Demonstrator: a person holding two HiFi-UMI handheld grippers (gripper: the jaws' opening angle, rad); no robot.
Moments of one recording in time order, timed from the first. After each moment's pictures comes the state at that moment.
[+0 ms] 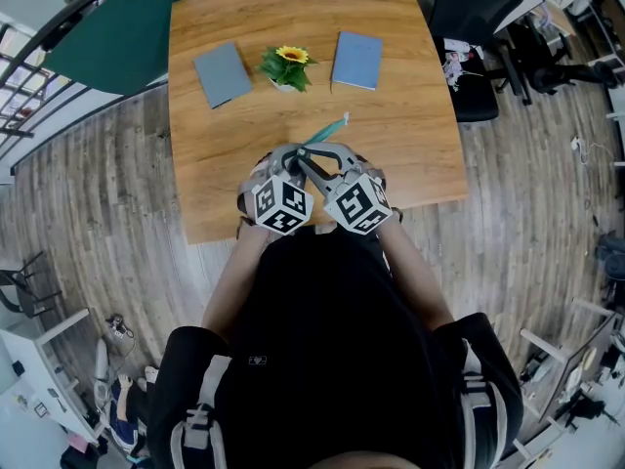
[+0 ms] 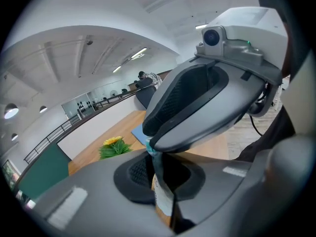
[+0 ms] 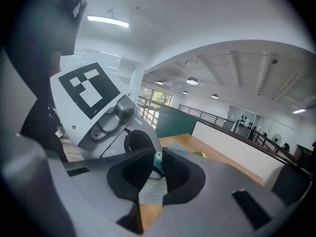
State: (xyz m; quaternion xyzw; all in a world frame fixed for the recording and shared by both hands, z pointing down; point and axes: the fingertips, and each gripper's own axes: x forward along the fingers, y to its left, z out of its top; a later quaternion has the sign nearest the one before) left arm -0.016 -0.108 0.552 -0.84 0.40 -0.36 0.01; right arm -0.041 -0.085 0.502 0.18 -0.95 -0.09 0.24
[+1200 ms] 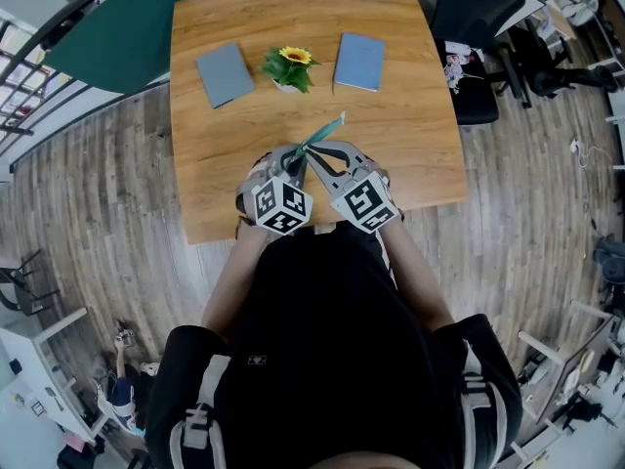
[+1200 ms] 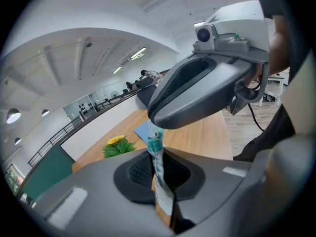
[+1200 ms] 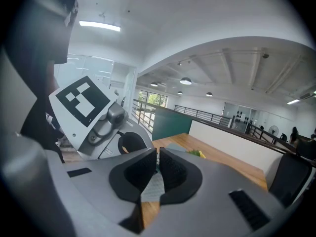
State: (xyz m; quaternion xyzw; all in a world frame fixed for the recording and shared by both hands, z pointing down) left arm -0.025 -0.110 0.557 -0.83 0.41 -0.37 0.03; right arm -0.031 -0.096 0.498 0.21 -0.95 -0.06 0.22
